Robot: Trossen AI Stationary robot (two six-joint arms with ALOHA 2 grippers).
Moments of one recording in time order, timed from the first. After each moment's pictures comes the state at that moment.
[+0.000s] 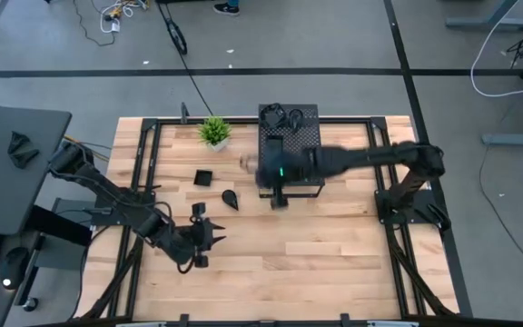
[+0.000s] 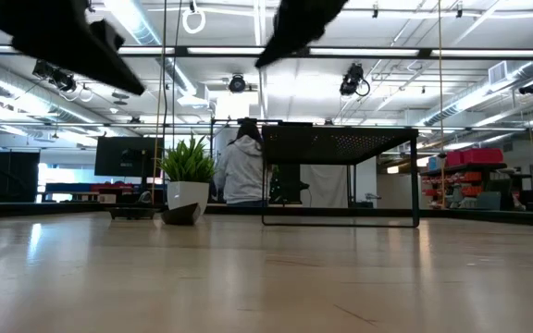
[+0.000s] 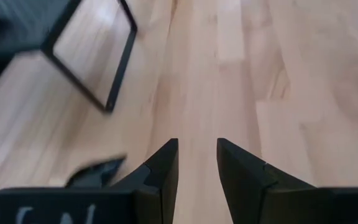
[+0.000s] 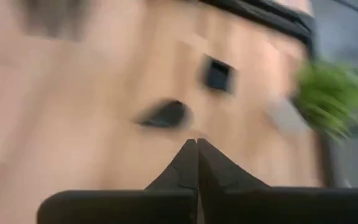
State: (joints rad) left arm -0.64 1.31 0.72 -0.17 -0.70 -0.35; right arm 0.00 1.72 1.53 -0.60 0.12 -0.30
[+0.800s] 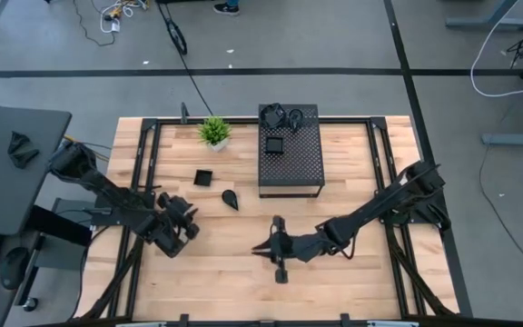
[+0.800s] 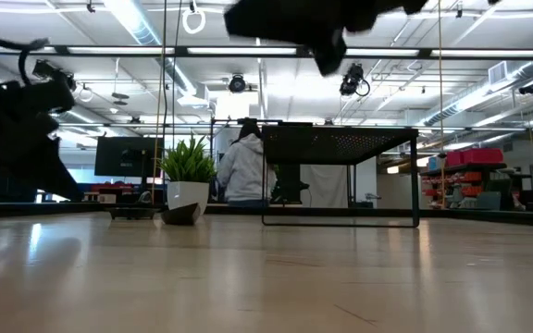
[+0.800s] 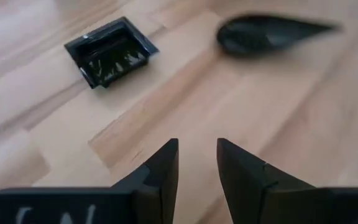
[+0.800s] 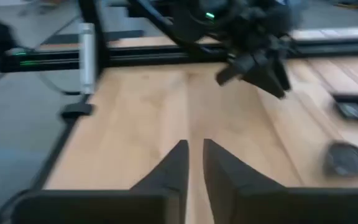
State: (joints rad) left arm -0.70 1.32 0.40 -0.52 -0.87 -1.41; right arm 0.48 1.82 1.06 0.39 0.39 0.21
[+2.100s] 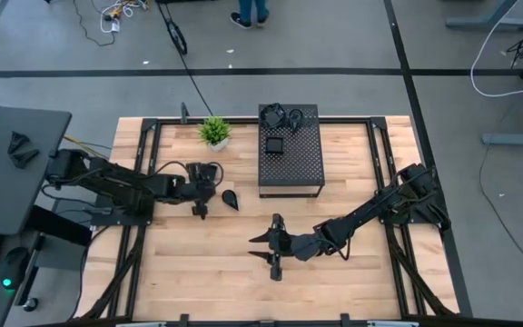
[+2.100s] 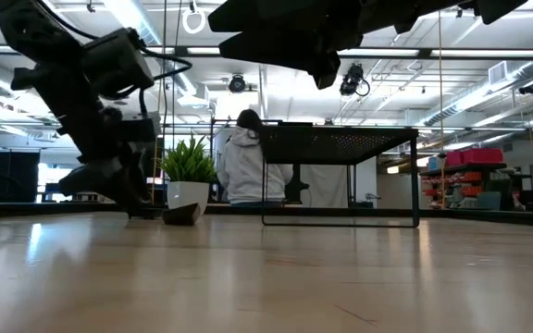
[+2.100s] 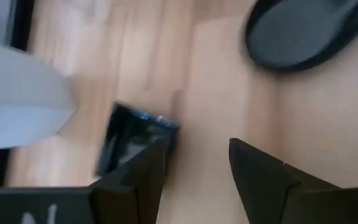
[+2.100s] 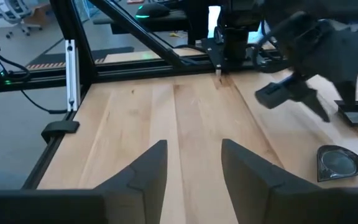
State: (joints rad) left arm 0.00 1.32 0.43 -0.15 -0.52 0.12; right arm 0.47 1.88 1.03 0.53 0.46 0.22
